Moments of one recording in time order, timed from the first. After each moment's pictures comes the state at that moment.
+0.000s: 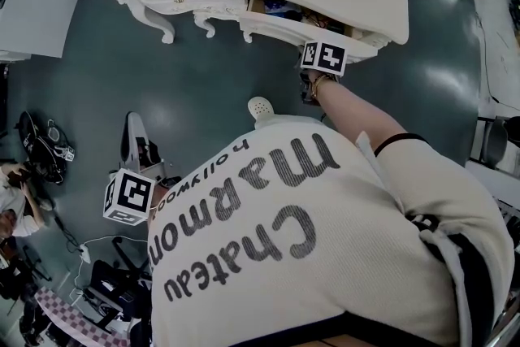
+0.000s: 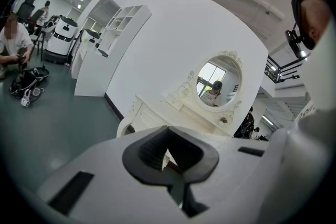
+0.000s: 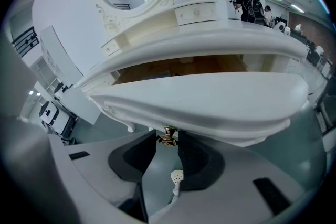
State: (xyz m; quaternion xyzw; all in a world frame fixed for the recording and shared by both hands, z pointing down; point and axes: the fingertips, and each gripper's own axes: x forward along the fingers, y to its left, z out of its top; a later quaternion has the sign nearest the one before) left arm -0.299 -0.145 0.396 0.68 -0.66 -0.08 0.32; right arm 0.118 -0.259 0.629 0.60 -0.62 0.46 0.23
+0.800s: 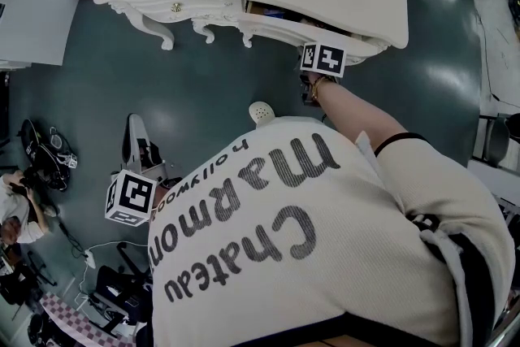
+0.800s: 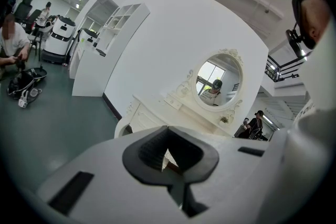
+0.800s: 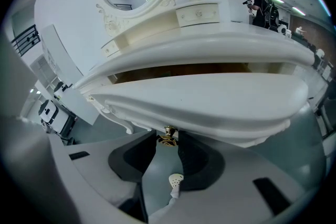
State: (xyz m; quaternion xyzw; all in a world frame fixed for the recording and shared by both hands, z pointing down) left arm -0.292 -0.170 0.399 0.68 -0.65 -0.07 0.32; right arm 0.126 -0.279 0.629 0.60 -0.62 0.45 0.23
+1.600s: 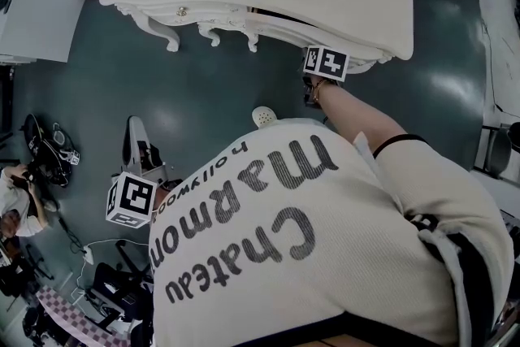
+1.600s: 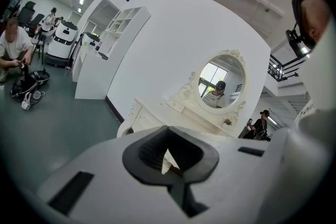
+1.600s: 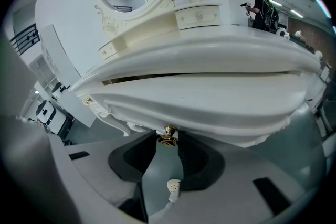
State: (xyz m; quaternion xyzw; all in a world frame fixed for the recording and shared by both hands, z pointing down) left arm -0.294 -0.177 0.393 0.67 -0.67 -0.08 0.31; right arm 0.133 -0.301 0.631 0.61 -0.62 0.43 0.23
